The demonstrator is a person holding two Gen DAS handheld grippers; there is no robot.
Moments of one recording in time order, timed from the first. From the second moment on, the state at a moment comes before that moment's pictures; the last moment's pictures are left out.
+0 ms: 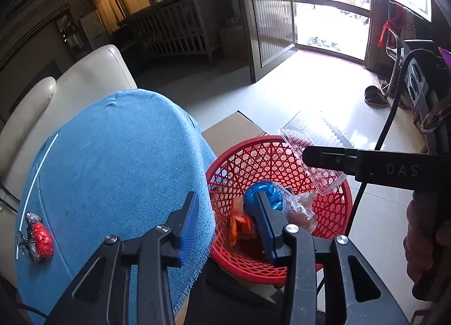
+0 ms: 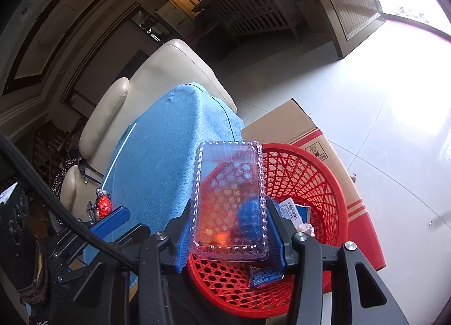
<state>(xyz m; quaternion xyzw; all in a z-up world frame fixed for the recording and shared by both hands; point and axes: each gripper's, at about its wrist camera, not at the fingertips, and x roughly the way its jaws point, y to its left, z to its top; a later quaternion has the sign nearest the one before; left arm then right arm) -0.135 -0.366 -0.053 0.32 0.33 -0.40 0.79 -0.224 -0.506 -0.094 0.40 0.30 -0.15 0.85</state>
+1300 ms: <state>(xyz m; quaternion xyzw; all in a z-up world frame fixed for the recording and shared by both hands) -0.072 -0.247 -0.013 0.25 0.32 -0.24 0.88 -0.196 -0.480 -0.068 0.40 0.32 -0.13 0.85</state>
